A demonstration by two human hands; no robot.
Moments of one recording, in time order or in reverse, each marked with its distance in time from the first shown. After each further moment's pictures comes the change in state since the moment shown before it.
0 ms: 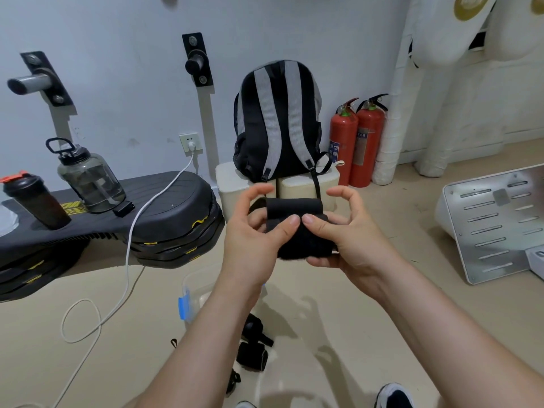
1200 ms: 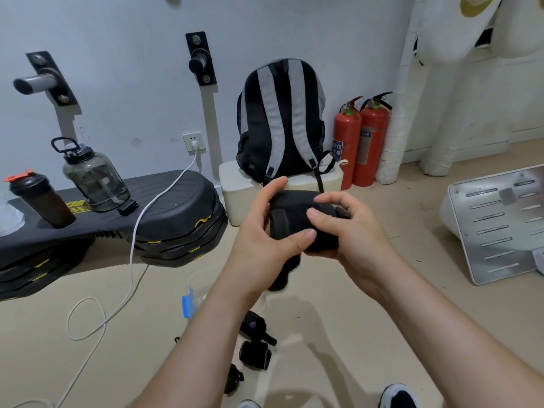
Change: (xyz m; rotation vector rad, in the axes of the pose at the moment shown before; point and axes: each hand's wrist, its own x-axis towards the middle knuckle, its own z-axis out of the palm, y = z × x) left_hand -0.003 0.001 -0.008 0.082 -0.185 0.004; right_hand 0.004 0.001 0.007 0.029 0.013 -0.053
